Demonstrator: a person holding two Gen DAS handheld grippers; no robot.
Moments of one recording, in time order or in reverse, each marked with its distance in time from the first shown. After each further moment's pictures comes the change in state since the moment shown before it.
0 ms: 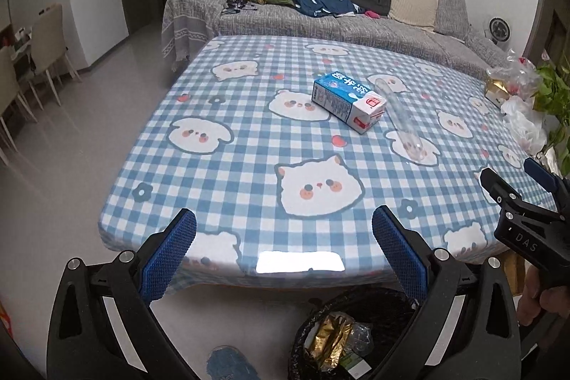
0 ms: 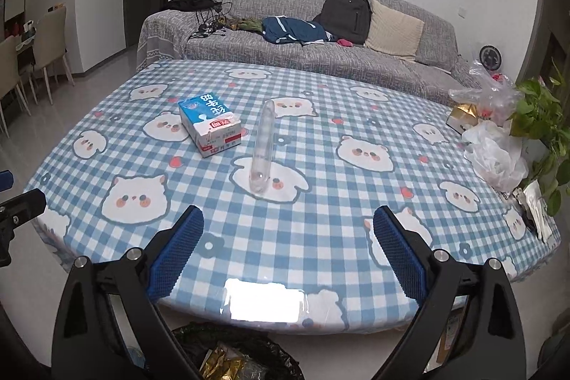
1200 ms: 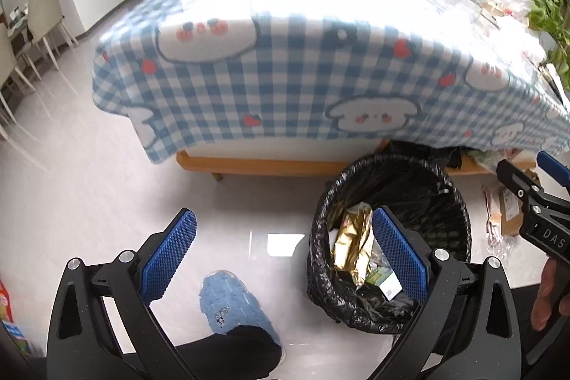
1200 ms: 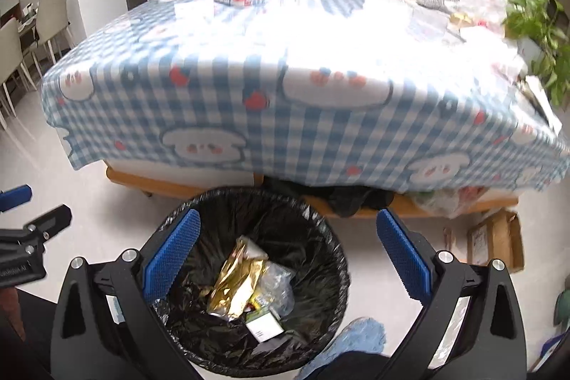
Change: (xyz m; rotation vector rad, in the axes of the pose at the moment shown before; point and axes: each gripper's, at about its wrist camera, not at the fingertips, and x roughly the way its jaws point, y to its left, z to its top) left arm 0.003 0.020 -0.204 0.020 0.149 0.008; right arm -0.043 0.034 -0.194 0.031 0.155 0.027
